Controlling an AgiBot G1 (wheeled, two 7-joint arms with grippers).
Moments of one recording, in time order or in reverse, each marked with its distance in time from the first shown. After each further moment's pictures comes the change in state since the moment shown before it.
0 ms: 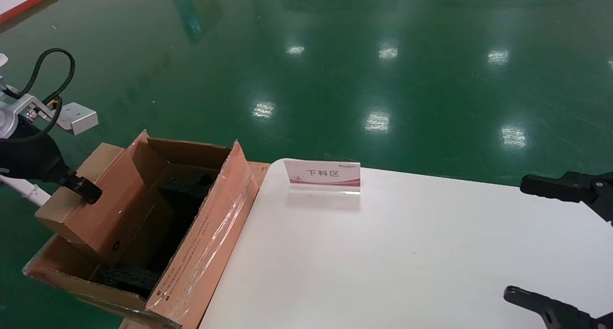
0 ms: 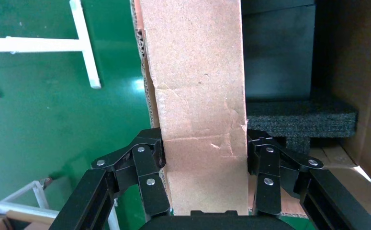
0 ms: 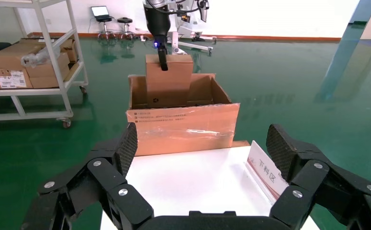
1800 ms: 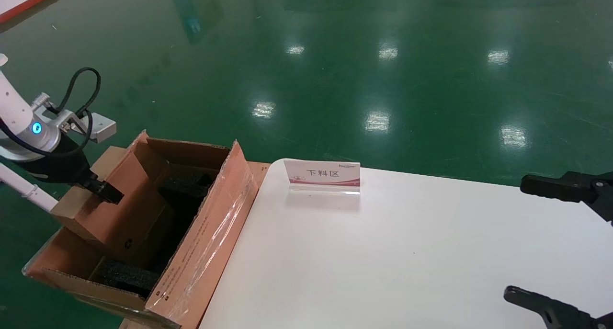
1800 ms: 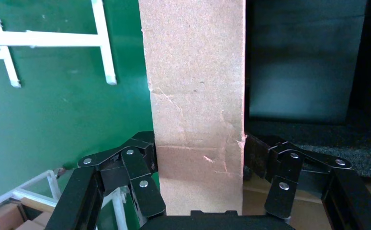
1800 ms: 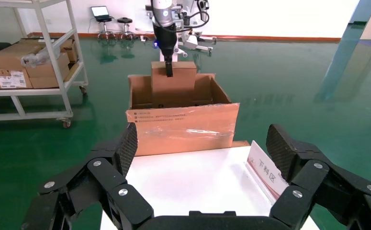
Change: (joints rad) left arm 0.198 0.084 0.017 0.106 0.015 -0.162 -0.083; right arm 0.001 0.001 -0.003 0.000 0.002 0.001 -0.002
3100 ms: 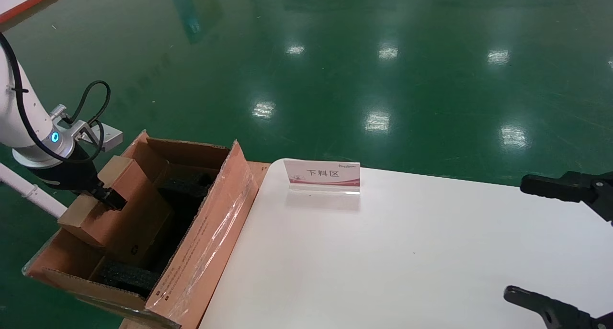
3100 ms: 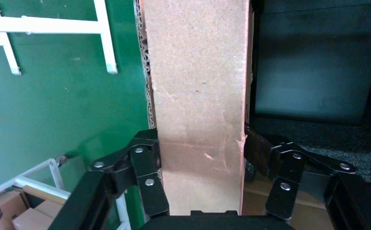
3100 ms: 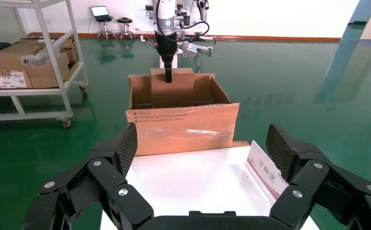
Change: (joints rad) left arm 0.115 0.066 -0.002 0.142 -0.041 -0.015 0.036; right arm 0.000 0.001 -0.001 0.000 0.001 0.001 -0.001
